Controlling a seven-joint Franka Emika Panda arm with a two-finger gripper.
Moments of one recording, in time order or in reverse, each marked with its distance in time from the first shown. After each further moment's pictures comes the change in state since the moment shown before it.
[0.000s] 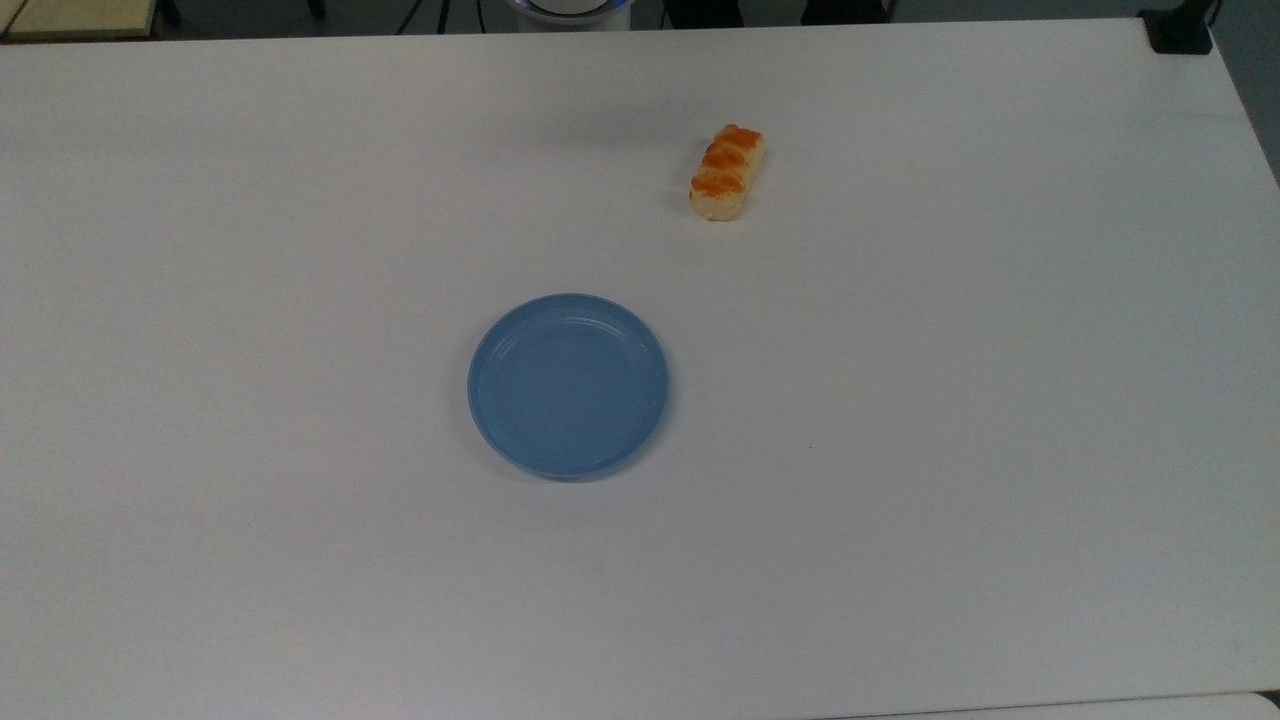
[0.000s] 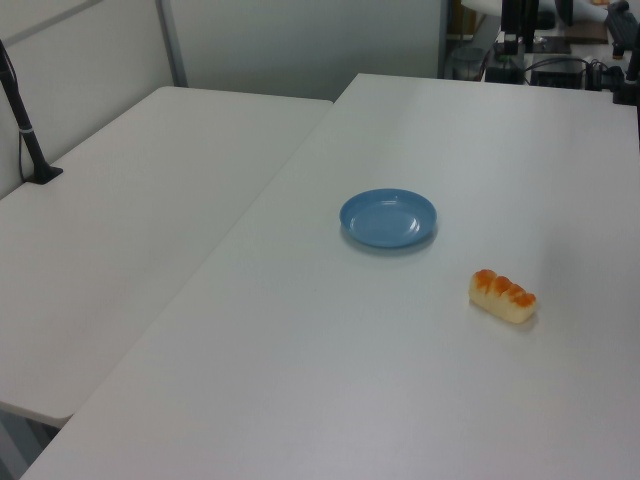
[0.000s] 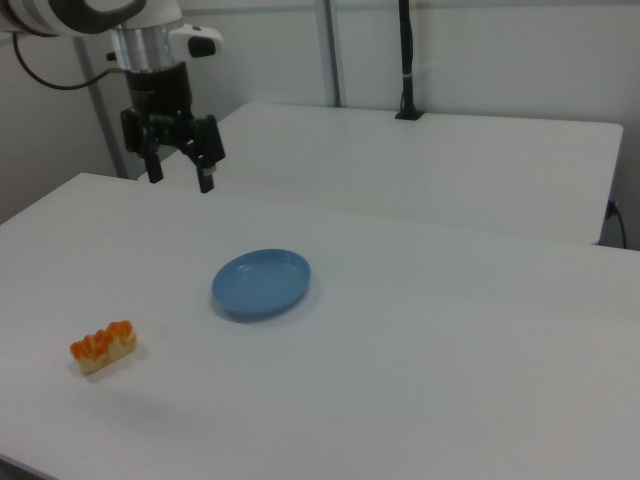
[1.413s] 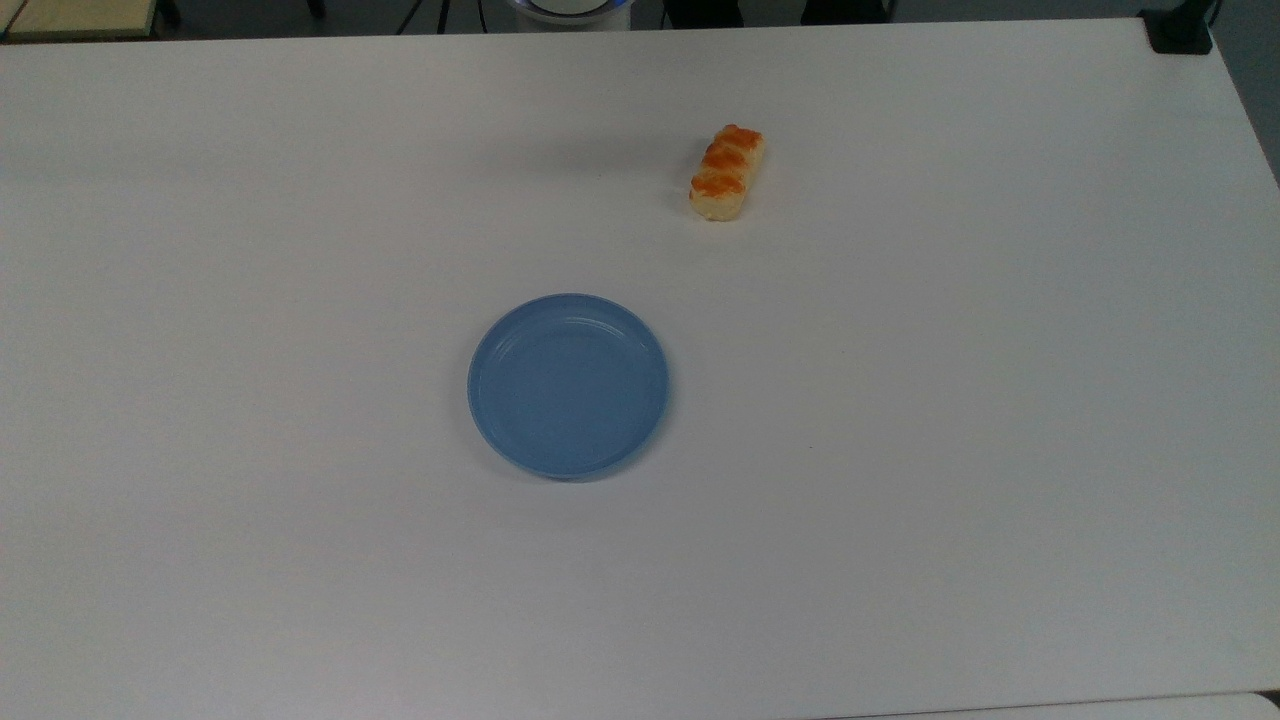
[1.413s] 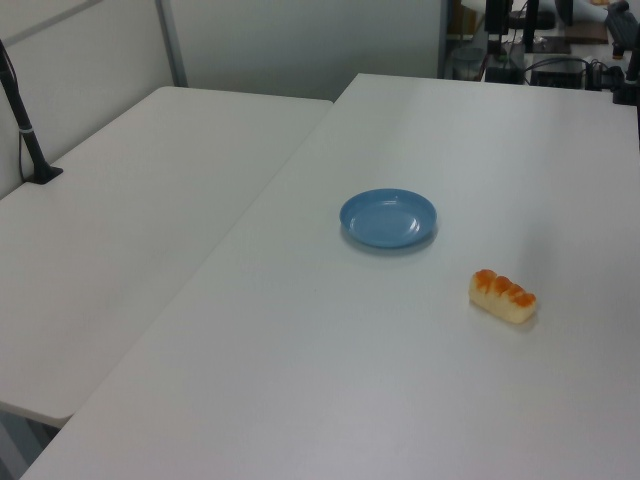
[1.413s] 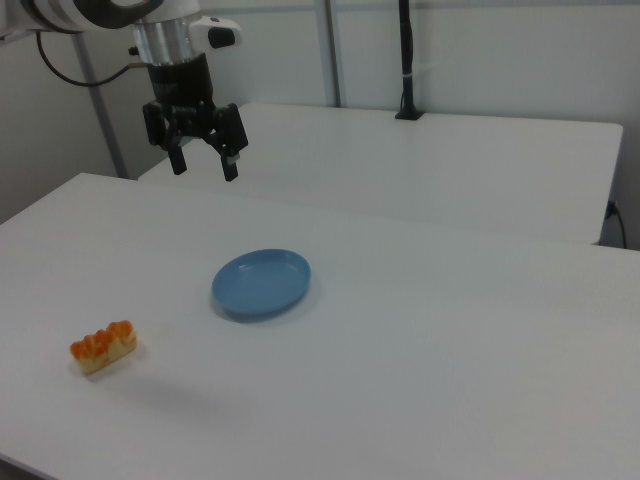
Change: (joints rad) arm -0.001 0.081 -0.007 0.089 -0.020 0.023 -0.030
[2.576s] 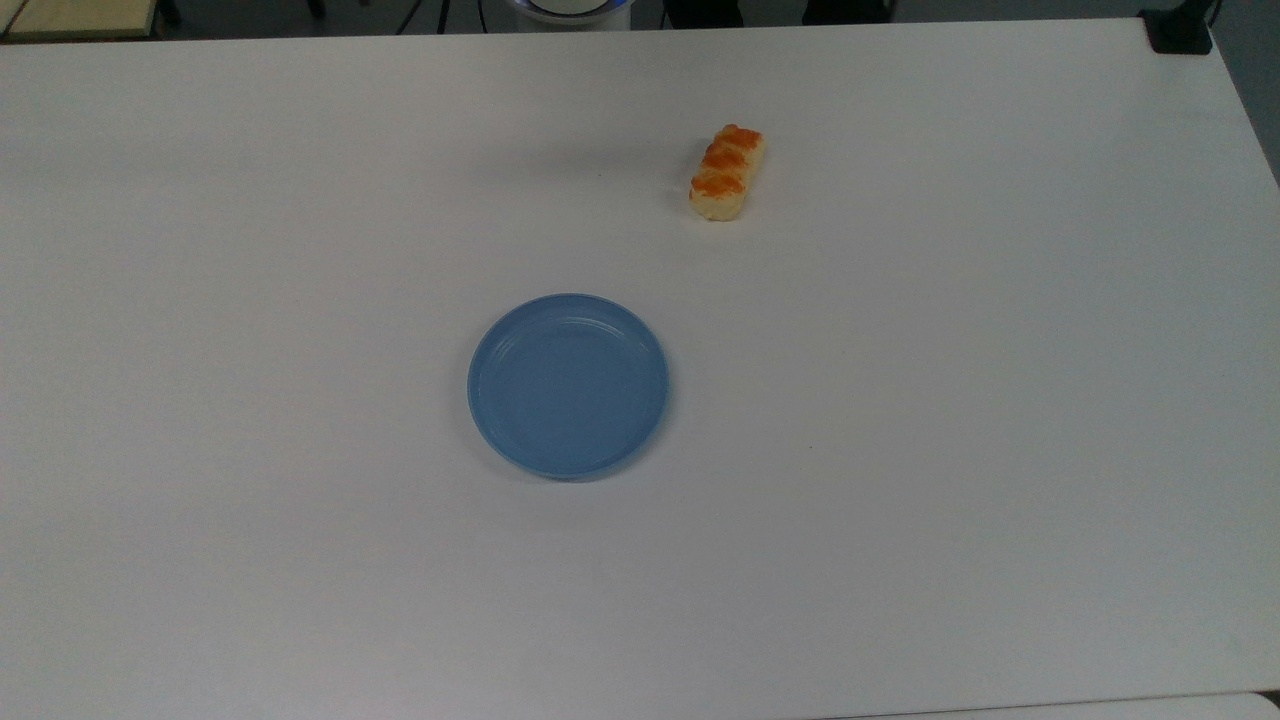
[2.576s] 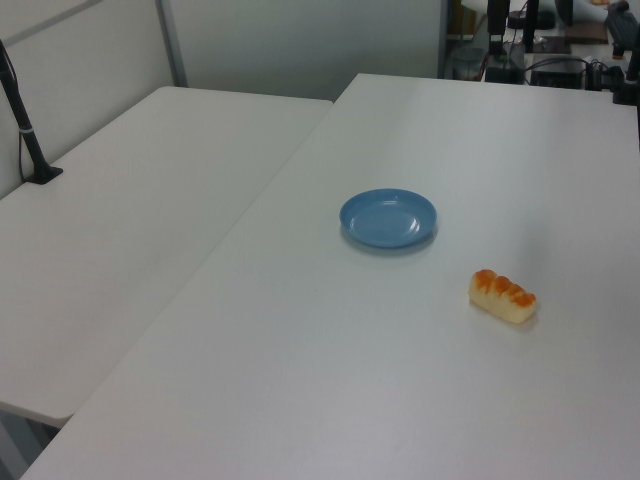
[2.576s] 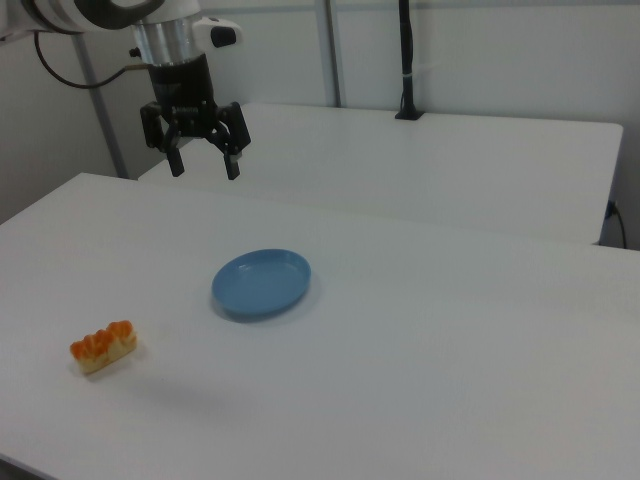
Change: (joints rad) arm 0.000 0.004 0.003 0.001 0.000 0.003 -0.108
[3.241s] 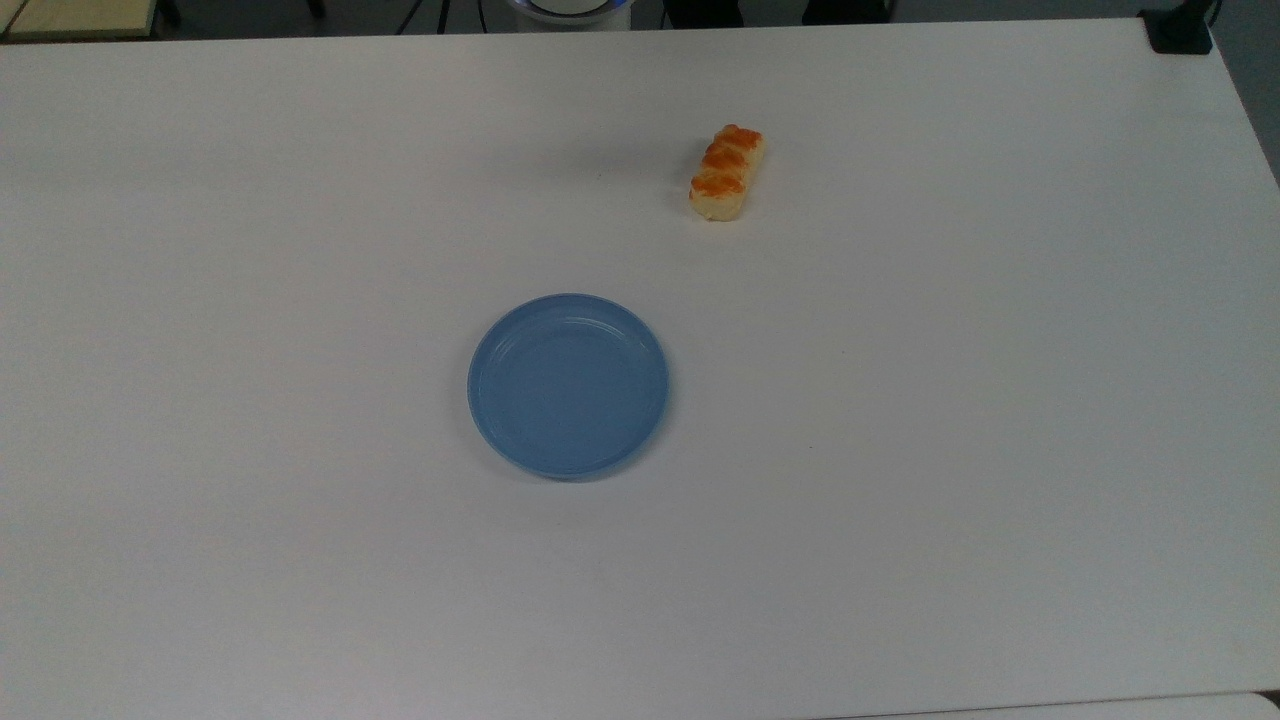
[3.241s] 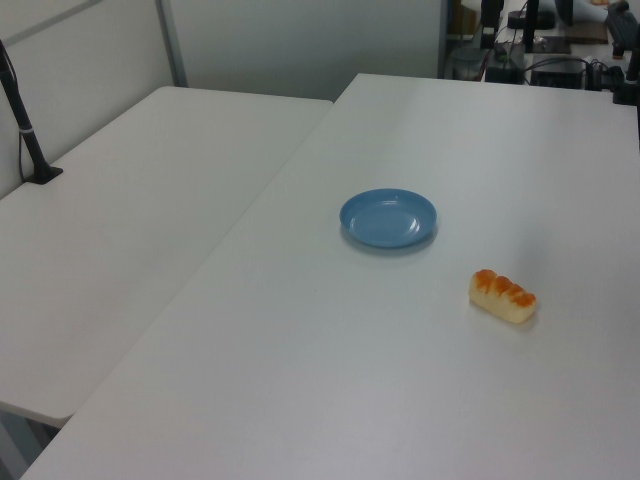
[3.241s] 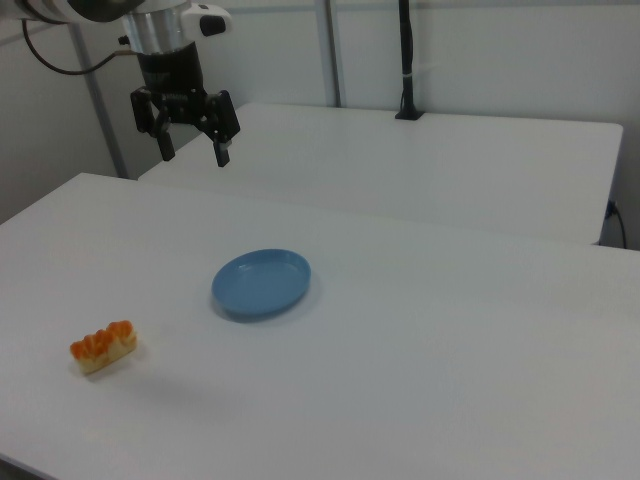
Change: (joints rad) arm 0.014 -0.009 0.001 0.017 0.052 0.024 0.042
